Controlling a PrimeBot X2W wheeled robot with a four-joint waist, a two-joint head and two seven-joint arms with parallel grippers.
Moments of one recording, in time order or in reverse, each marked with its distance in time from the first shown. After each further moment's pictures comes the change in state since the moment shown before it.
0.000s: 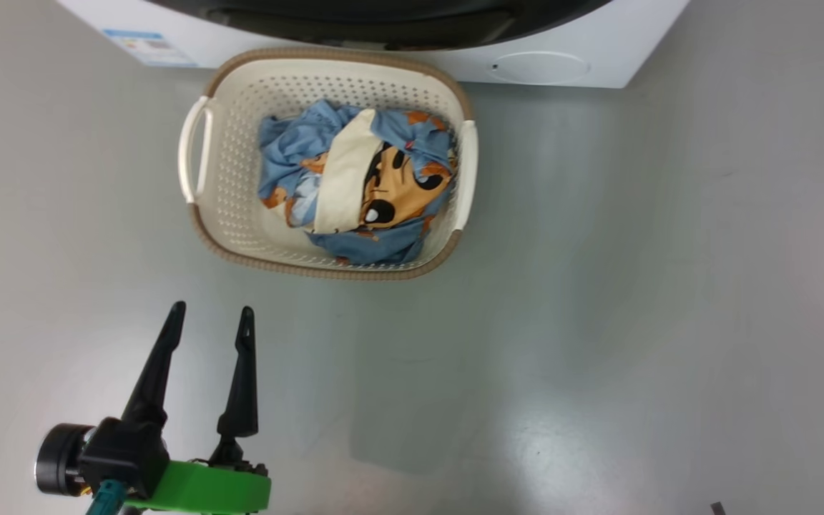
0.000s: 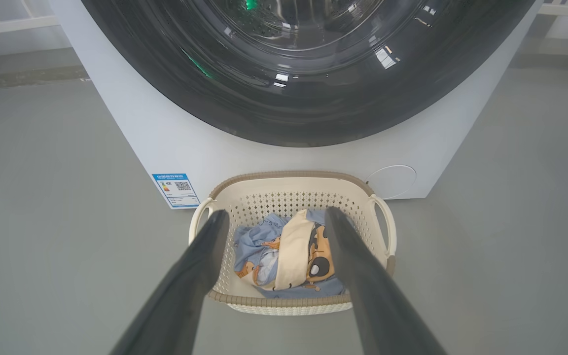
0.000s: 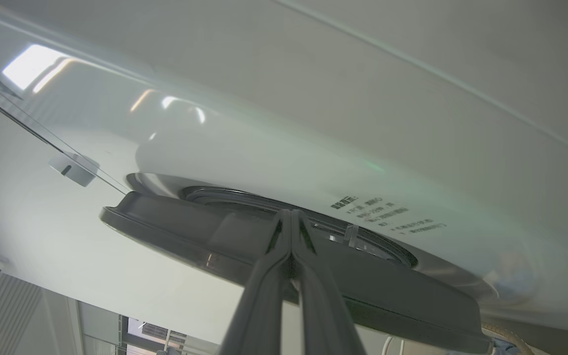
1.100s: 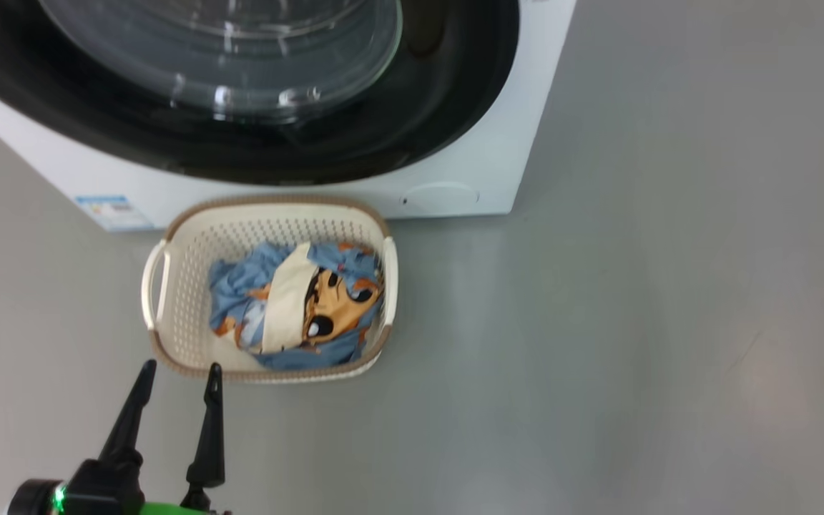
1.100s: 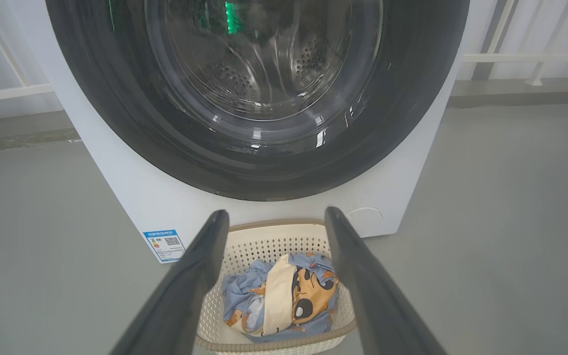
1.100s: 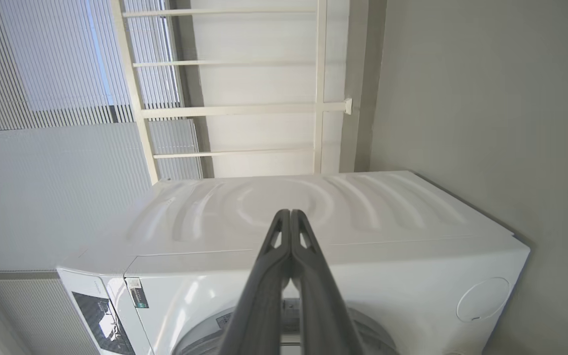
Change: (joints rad) left arm 0.100 0.007 0.095 0.050 0.043 -0.054 0.000; right arm 0.732 0.084 -0.306 -0.015 0.275 0.000 -0.414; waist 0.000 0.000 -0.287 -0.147
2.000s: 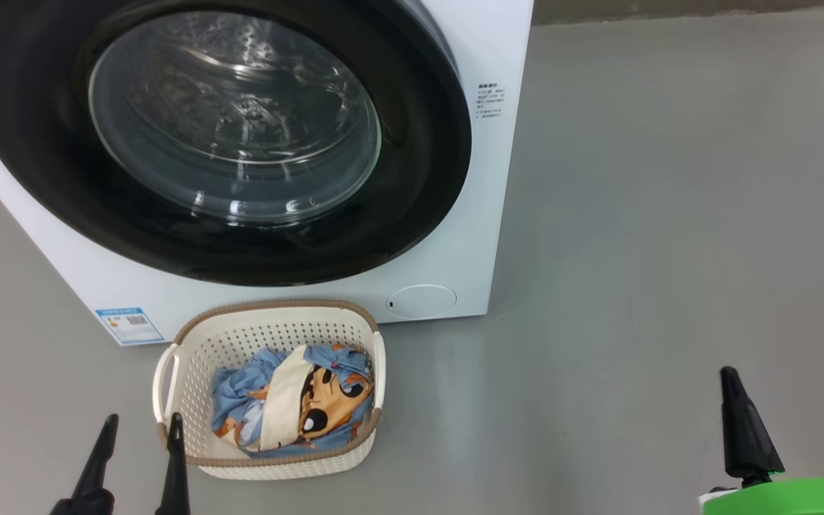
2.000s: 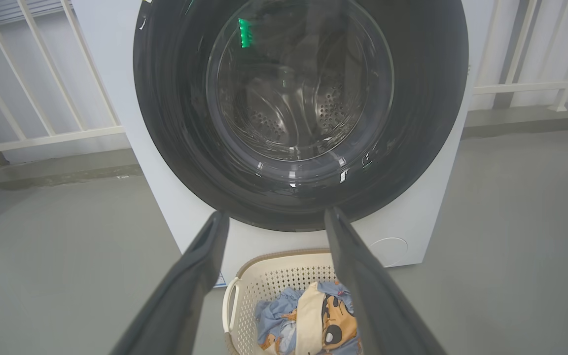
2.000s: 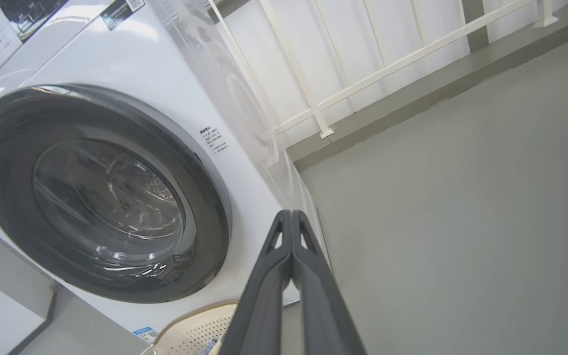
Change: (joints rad) left arm 0.073 0.002 0.086 0.063 0.032 0.013 0.000; right arm 0.441 0.205 0.291 -0.290 -1.271 0.000 -0.496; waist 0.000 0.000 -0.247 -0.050
